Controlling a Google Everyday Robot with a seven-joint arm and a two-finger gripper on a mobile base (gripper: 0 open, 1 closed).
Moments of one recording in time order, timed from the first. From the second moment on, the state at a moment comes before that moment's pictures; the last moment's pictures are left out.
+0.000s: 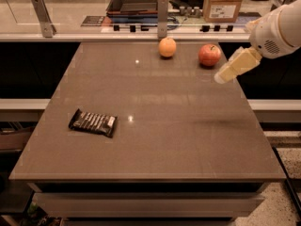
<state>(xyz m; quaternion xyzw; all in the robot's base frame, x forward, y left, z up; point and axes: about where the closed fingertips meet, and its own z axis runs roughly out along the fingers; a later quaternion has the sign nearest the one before) 0.597 -0.218 0.959 -0.46 0.79 0.00 0.39</state>
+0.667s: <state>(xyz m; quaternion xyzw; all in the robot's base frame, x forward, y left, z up) 0.681 -0.220 0.948 -0.40 0.79 0.06 0.47</state>
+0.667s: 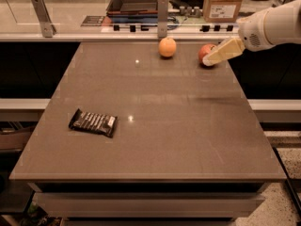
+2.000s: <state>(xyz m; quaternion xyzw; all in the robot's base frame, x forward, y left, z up) 0.744 -0.212 0.887 -0.26 0.82 0.14 0.49</state>
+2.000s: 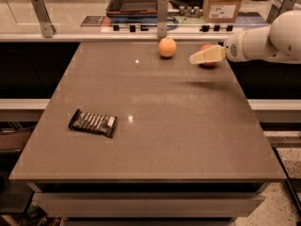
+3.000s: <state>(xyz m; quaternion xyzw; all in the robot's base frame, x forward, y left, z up) 0.768 -0.225 0.860 -0.27 0.83 0.09 0.48</state>
